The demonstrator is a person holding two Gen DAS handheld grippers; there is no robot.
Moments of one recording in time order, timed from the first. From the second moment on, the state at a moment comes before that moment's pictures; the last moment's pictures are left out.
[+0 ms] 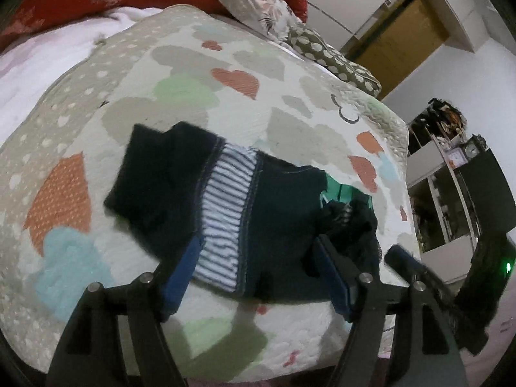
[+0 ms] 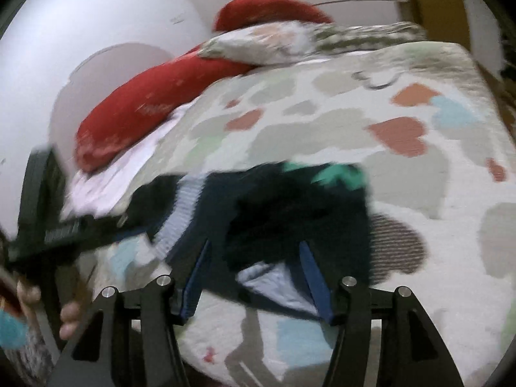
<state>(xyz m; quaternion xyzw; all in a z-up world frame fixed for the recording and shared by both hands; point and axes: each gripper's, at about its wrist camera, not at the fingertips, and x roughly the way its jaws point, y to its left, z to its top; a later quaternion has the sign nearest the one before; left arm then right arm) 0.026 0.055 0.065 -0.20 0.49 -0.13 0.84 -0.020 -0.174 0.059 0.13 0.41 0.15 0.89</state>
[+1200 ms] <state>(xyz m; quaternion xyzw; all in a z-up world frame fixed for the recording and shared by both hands) -0.026 0.099 0.069 -0.22 0.47 -0.10 0.85 0.003 -0.144 0.032 0.20 0.46 0.11 0.86</state>
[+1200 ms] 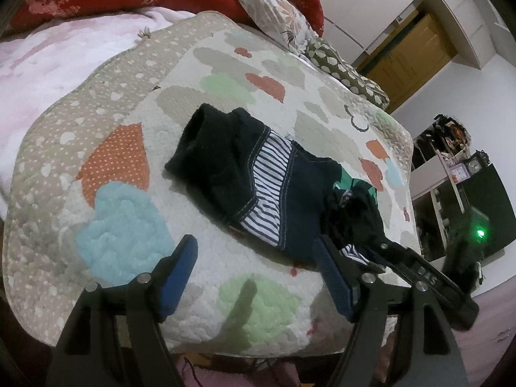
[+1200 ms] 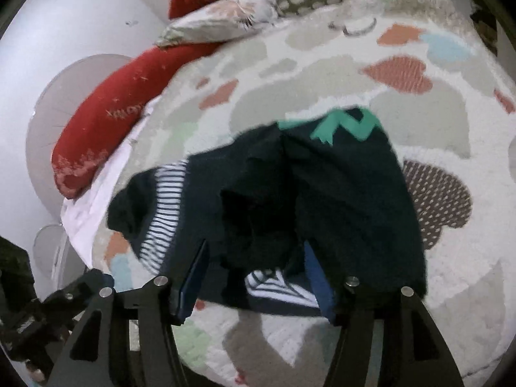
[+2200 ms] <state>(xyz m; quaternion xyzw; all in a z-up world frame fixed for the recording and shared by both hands) -0.048 0.178 0.038 -0.30 0.46 -0.04 0.84 0.020 -0.061 0.063 0.06 0.50 0.18 0.85</state>
